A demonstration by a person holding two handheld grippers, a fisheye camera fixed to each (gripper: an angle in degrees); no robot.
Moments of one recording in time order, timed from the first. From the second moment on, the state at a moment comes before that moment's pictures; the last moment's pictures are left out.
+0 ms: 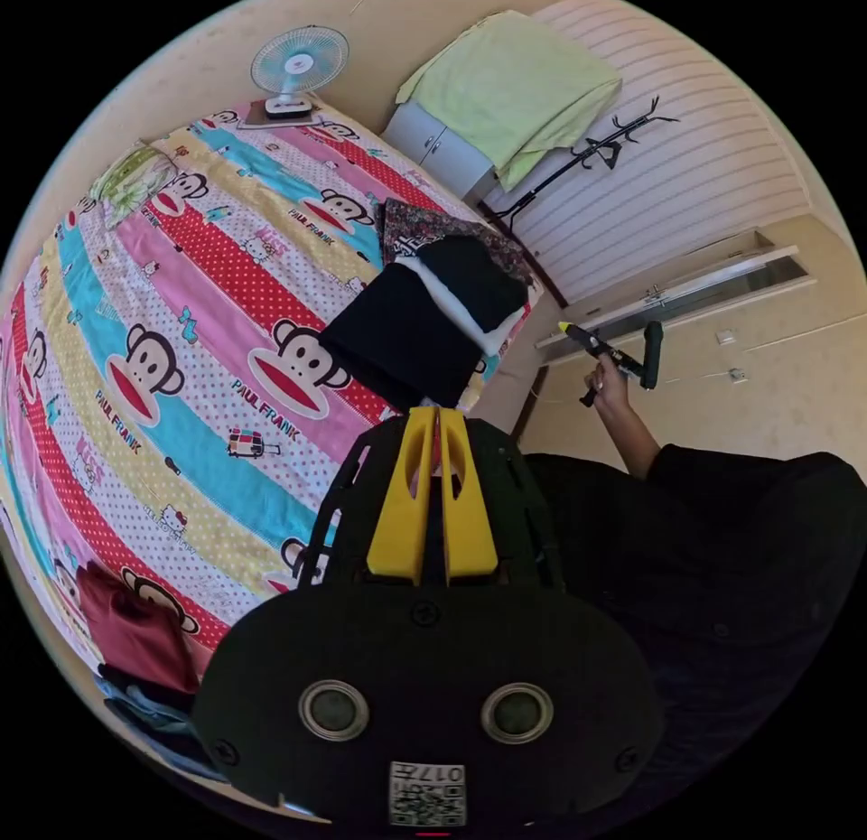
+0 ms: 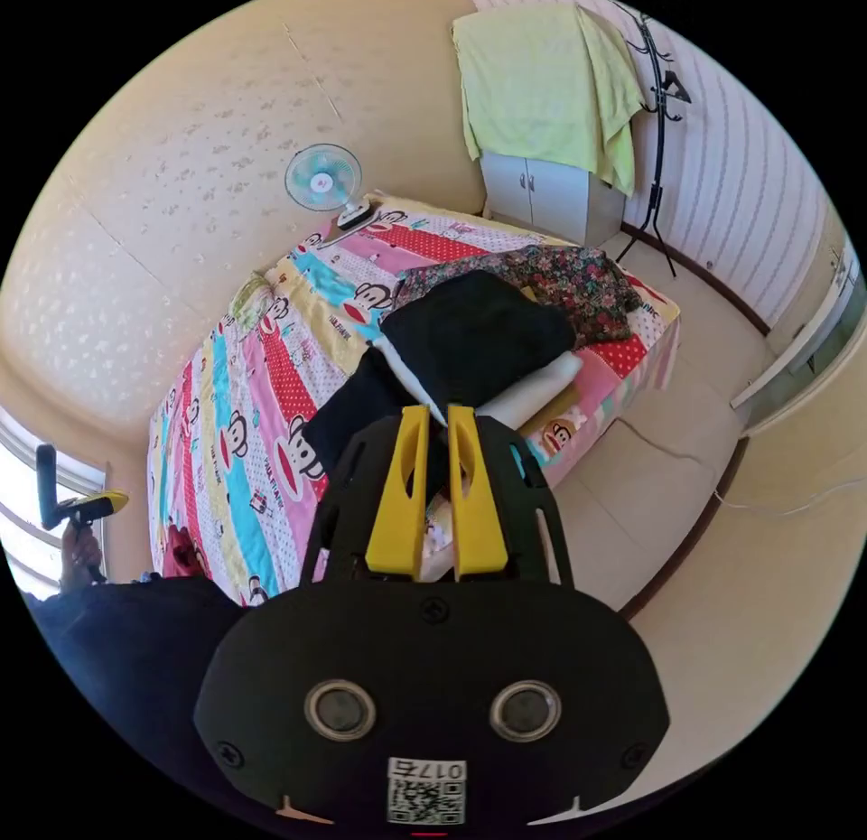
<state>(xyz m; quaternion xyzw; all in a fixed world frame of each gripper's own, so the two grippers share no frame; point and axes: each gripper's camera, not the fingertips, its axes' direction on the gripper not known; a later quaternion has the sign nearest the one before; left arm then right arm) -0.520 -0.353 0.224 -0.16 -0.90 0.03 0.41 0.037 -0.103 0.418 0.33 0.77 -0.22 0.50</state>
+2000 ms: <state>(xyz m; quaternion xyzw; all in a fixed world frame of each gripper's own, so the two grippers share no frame) -0.184 -0.207 -0.038 0.42 -0.80 -0.17 0.40 0.301 -0.335 0.609 -0.51 0.75 -0.01 0.42</state>
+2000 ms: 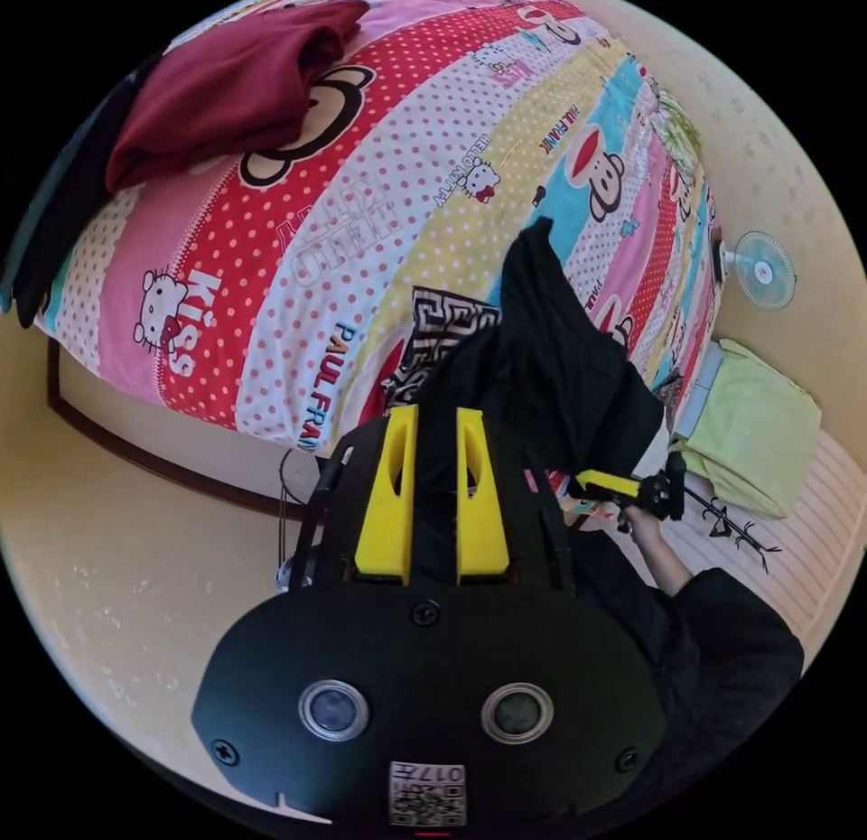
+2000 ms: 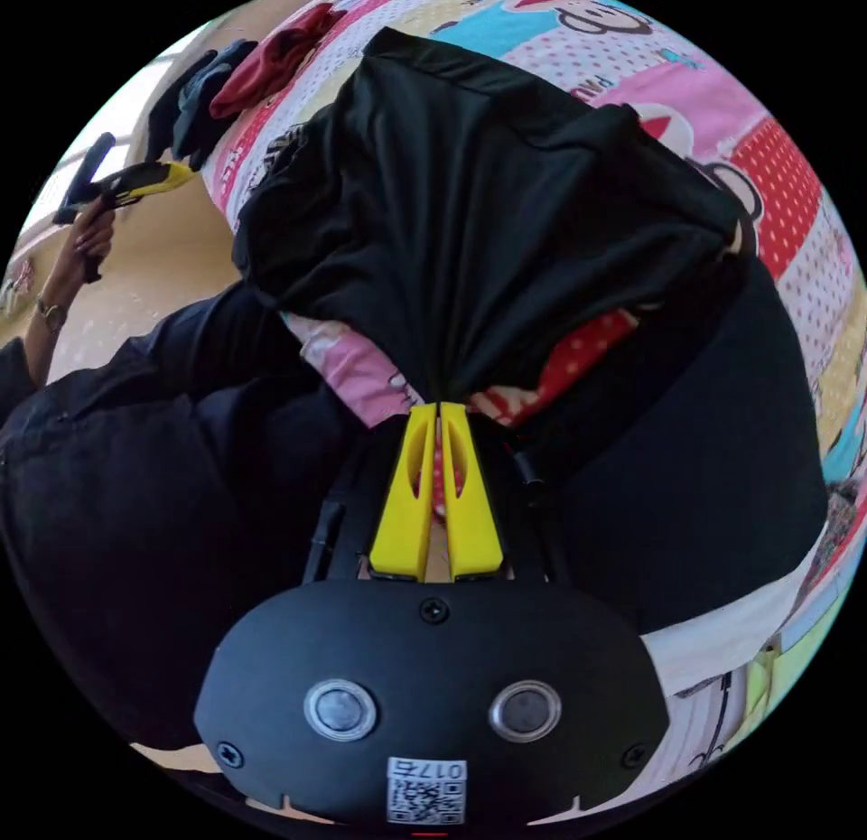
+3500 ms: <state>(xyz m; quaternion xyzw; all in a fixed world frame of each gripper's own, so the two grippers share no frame) -0.064 -0.179 0.014 0.46 -0.75 0.09 0.46 0.236 -0.457 0.836 -0.50 0.60 -0.07 0.62</state>
